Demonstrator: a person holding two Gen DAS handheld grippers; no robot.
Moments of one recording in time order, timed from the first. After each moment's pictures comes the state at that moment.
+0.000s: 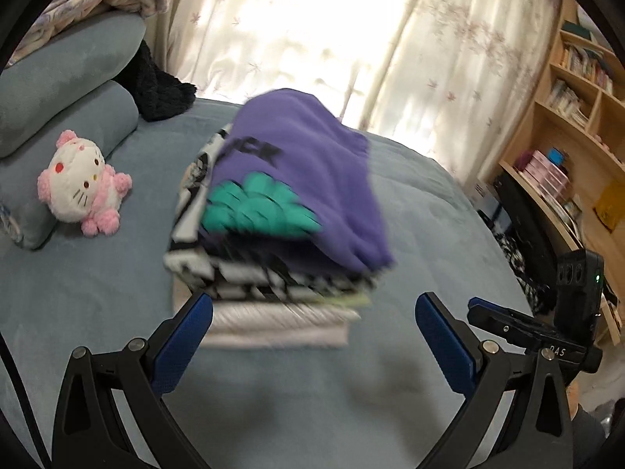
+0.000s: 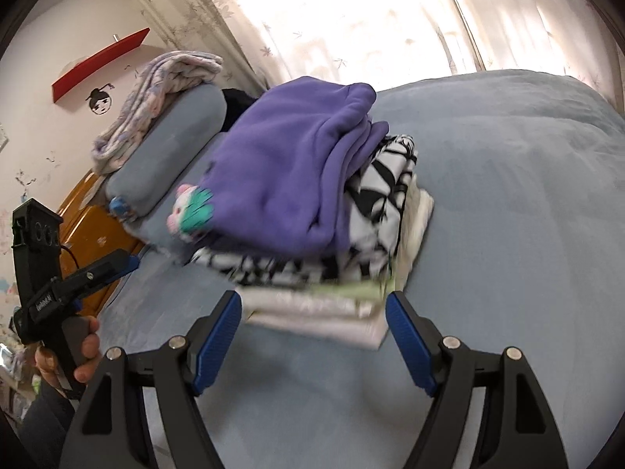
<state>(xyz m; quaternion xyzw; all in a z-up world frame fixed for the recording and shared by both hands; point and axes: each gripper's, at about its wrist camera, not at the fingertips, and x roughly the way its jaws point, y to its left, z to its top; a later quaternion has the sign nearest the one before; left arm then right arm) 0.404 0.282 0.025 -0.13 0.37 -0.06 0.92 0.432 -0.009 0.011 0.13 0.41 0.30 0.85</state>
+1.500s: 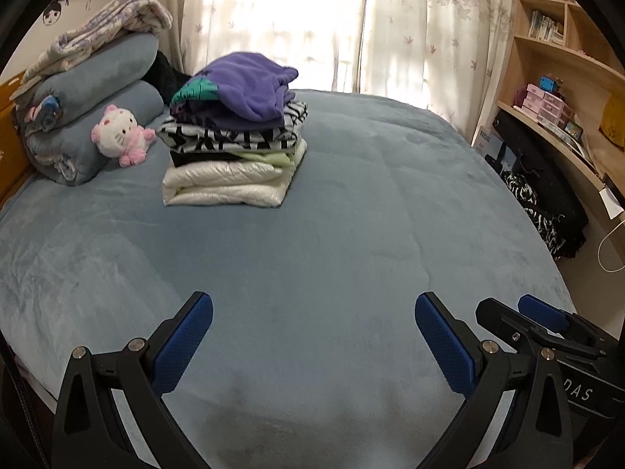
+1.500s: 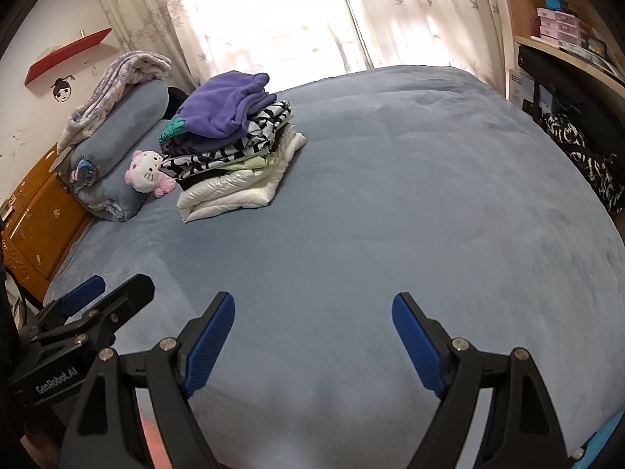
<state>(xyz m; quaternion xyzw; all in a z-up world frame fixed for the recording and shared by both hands) 0.159 0.042 -0.028 -0.06 0.39 0.03 0.92 0.156 -0.153 -0.011 0.08 0.42 0.13 0.90</state>
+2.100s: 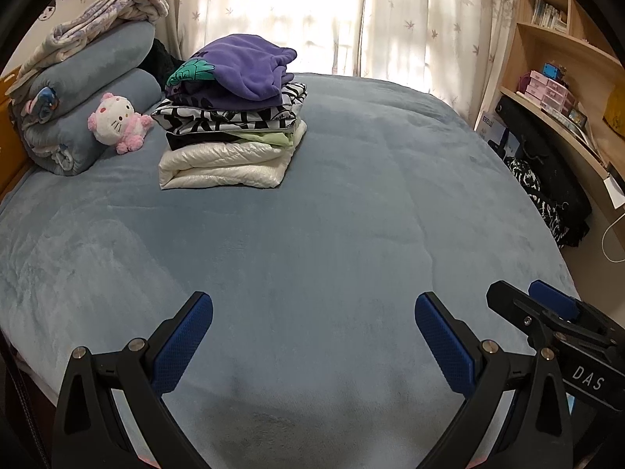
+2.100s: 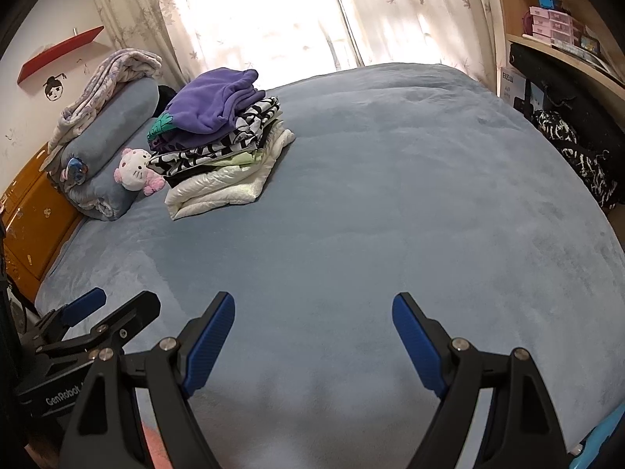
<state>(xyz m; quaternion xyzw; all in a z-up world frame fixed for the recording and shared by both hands) 0.163 0.039 -0.043 -0.05 0.41 0.03 0.91 0.156 -0.156 -0.017 0.07 0.42 0.11 0.90</state>
